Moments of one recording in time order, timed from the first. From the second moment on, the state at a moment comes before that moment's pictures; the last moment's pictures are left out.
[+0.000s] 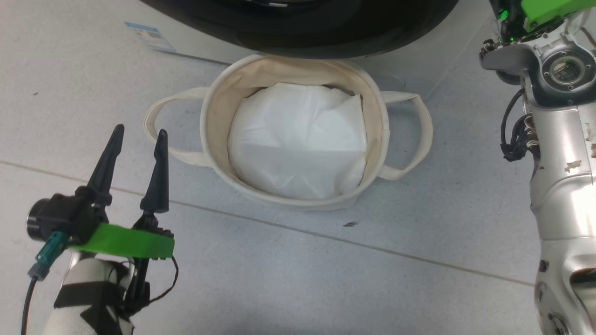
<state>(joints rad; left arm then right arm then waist) -0.38 0.18 -0.08 0.19 -0.26 -0.12 -0.25 -1.04 -0.12 0.04 0.53 1.29 0.13 0.34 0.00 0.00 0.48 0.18</state>
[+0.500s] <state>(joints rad) -0.36 0.18 -0.06 0.22 -0.25 -0.12 -0.25 -0.89 -0.10 0.08 0.50 1.35 0.13 0.61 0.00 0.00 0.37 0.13</state>
